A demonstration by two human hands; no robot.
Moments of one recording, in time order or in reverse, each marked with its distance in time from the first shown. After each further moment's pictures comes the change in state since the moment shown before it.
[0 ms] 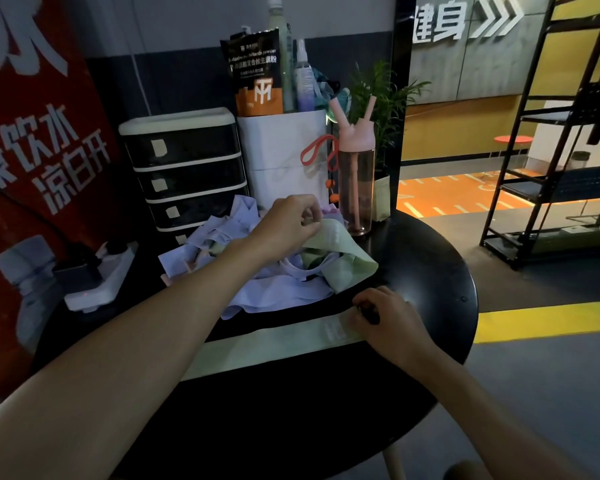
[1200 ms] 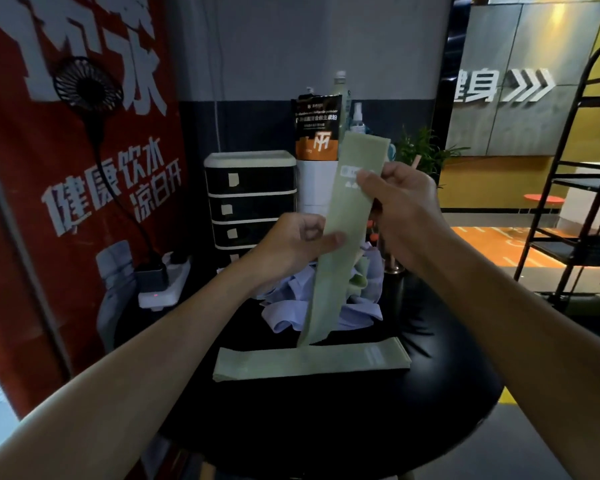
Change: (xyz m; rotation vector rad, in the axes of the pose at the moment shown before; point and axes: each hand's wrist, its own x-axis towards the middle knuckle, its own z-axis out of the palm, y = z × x) left_hand -0.093 0.036 -0.094 -0.770 0.047 -0.080; right_hand 0.064 -0.192 -0.110 1.027 0.284 -0.126
